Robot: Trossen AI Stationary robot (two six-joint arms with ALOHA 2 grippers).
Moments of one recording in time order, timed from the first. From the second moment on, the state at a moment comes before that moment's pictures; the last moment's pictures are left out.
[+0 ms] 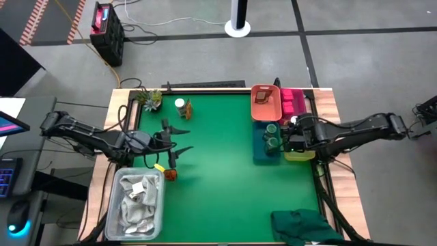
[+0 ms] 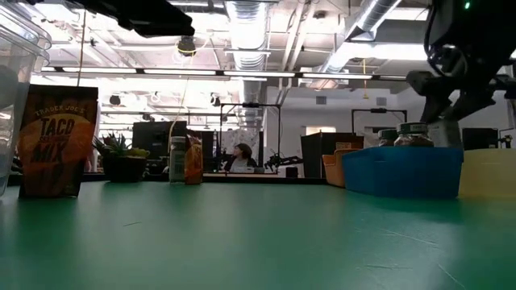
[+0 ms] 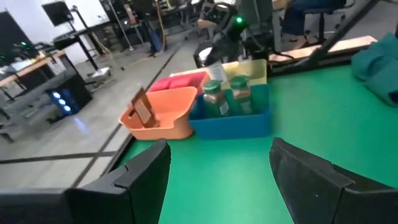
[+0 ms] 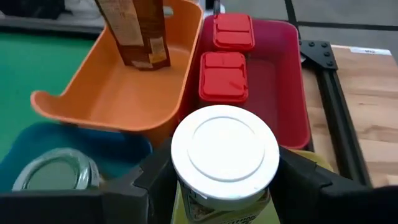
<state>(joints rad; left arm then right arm) -0.23 0.90 0.62 0.13 -0.53 0.19 0.07 0.94 0.64 -1.19 0.92 1.48</state>
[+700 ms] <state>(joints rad) -0.23 0.89 0.62 0.05 -0.55 0.15 0.16 1.13 0.55 -1.11 0.92 1.63</state>
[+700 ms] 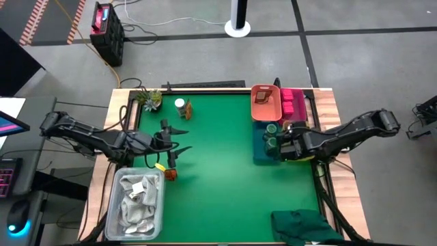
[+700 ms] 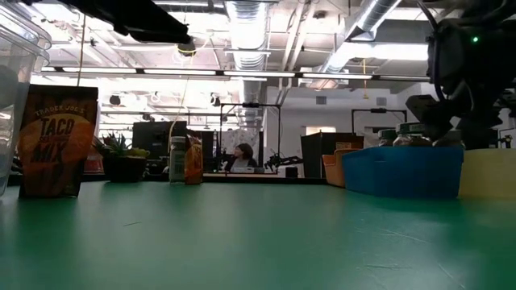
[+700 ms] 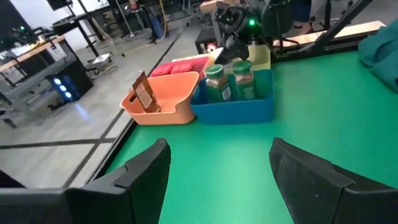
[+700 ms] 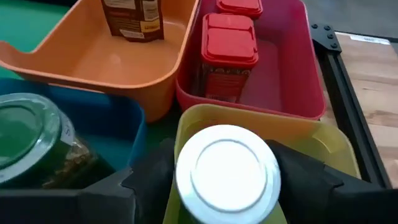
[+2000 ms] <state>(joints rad) 0.60 1.06 0.95 -0.64 -0.05 0.13 0.09 1.19 0.88 -0.26 0.63 0.29</state>
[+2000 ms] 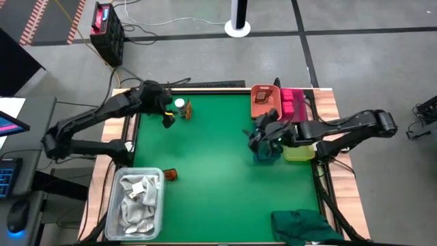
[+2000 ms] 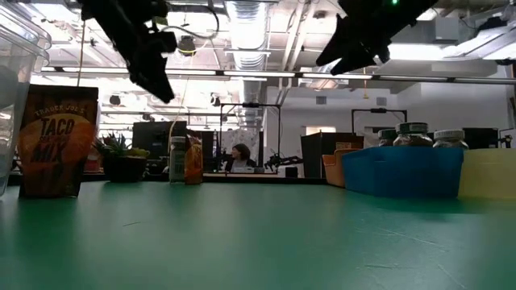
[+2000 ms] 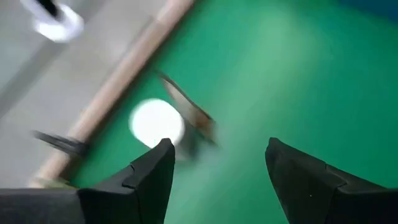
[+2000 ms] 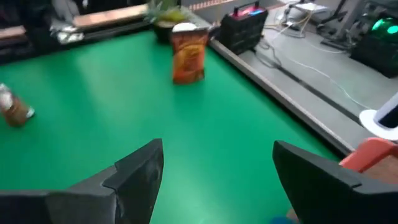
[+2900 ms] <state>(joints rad) -0.09 1.22 1.17 -0.98 -0.02 -0.12 0.09 1.28 0.88 -0.28 0.69 0.29</state>
